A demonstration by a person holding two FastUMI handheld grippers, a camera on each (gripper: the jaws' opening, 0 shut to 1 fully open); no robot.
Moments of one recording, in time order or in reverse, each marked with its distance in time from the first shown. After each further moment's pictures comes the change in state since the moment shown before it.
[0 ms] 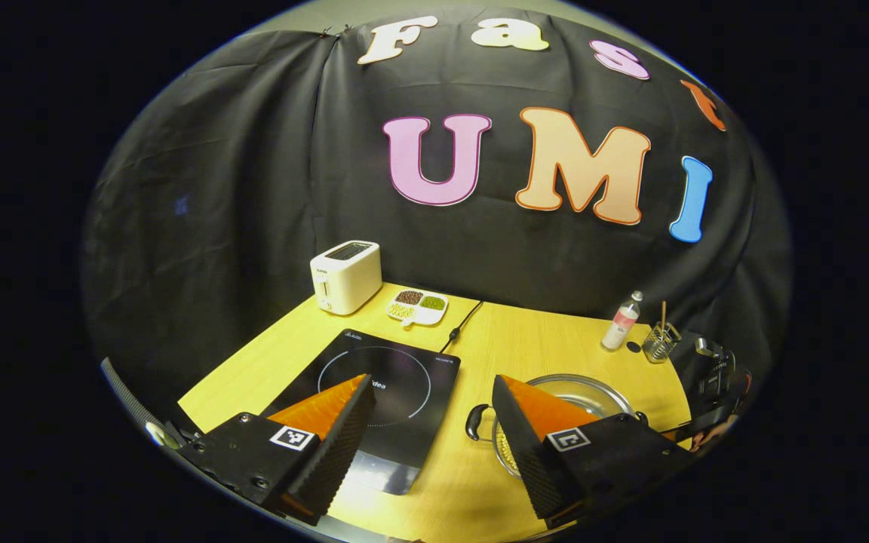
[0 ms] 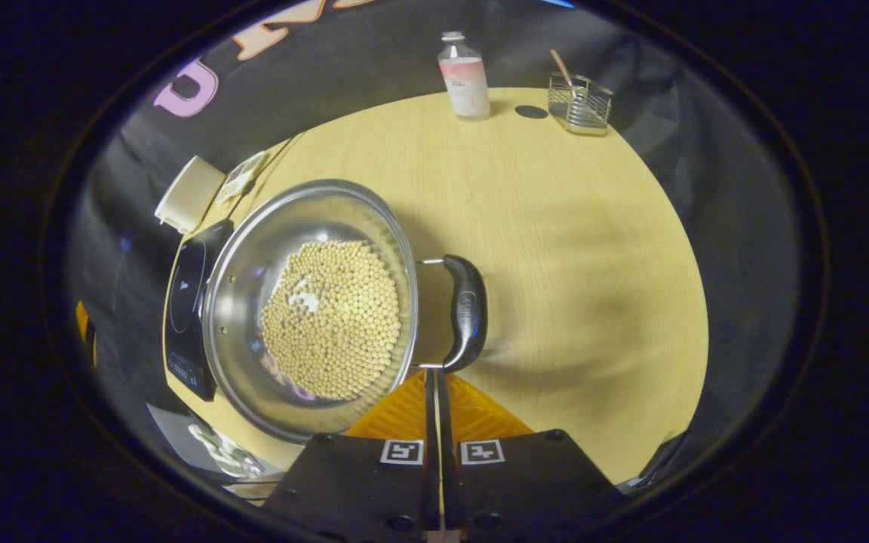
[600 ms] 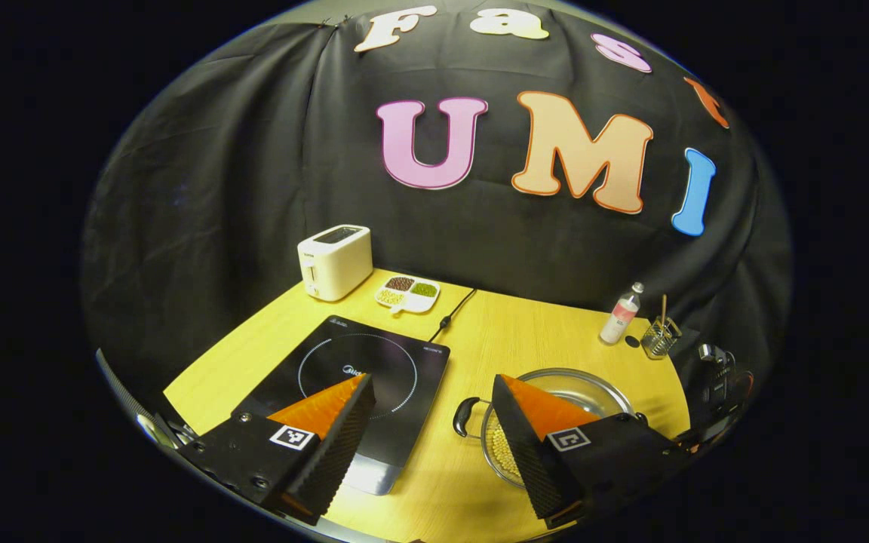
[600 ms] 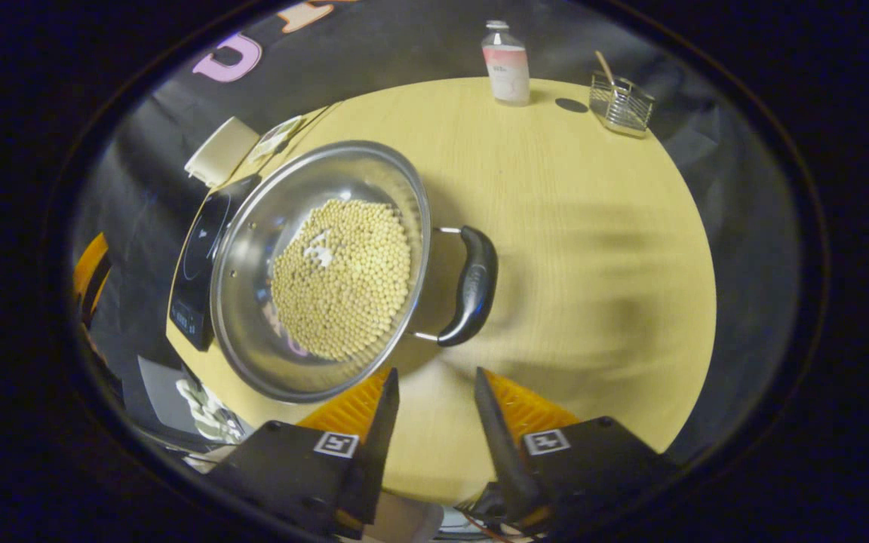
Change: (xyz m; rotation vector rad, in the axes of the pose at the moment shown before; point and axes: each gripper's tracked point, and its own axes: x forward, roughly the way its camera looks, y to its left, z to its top) left arm 0.034 -0.012 -0.030 -0.003 0.074 -0.018; right arm -0.003 -0.018 -0.025 -0.158 0.096 0.054
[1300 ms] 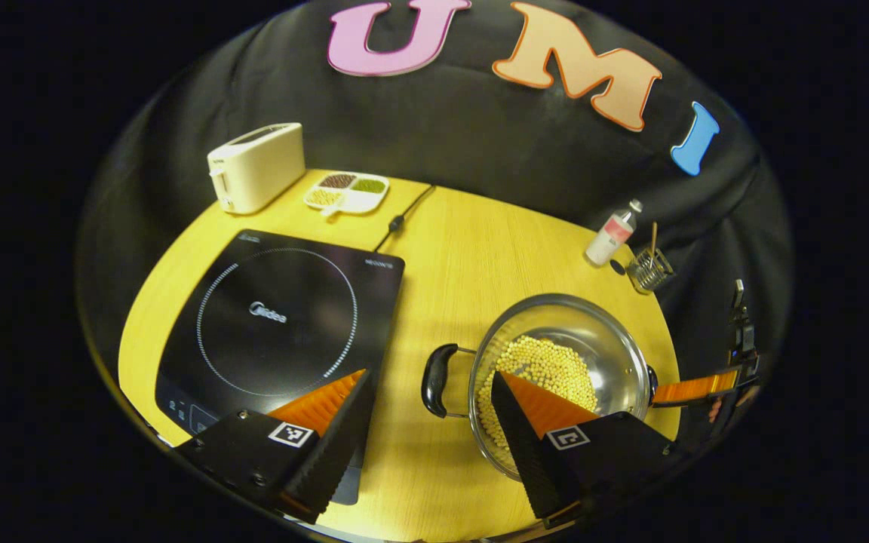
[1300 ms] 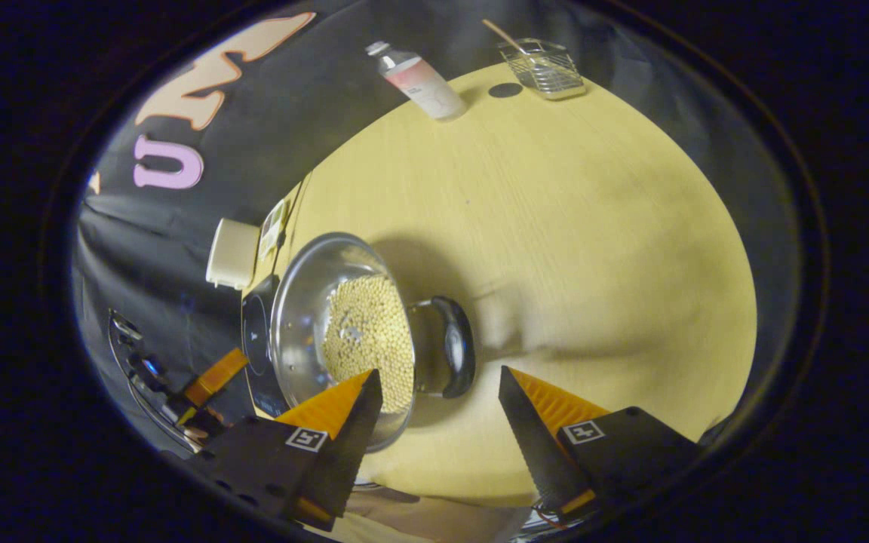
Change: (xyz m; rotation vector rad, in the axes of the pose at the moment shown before) left arm 0.093 -0.031 -0.102 -0.006 0.422 -0.231; right arm 0.001 0.006 0.061 0.430 -0.060 0.231
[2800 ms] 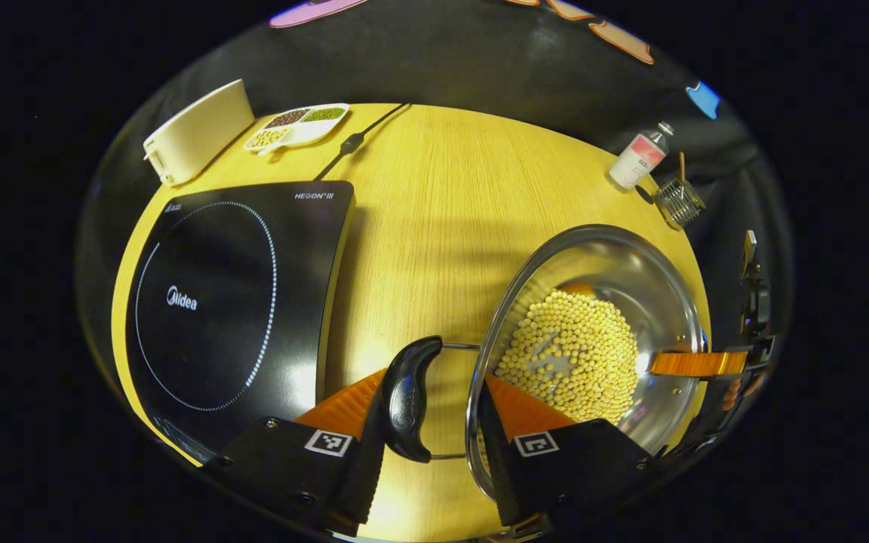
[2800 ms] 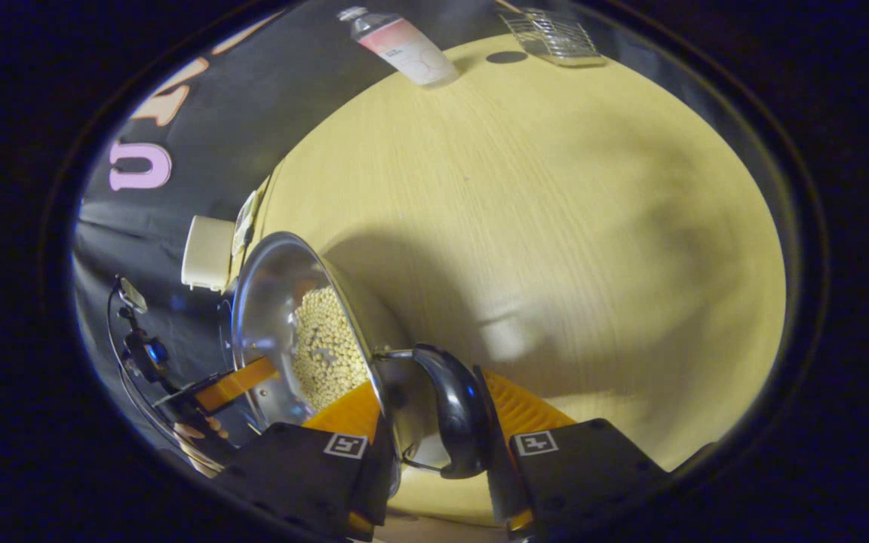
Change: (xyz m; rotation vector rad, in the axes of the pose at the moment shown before) left arm 0.066 -0.002 -0.045 0.046 0.252 0.036; right arm 0.062 -0.005 0.001 -0.042 0.048 -0.049
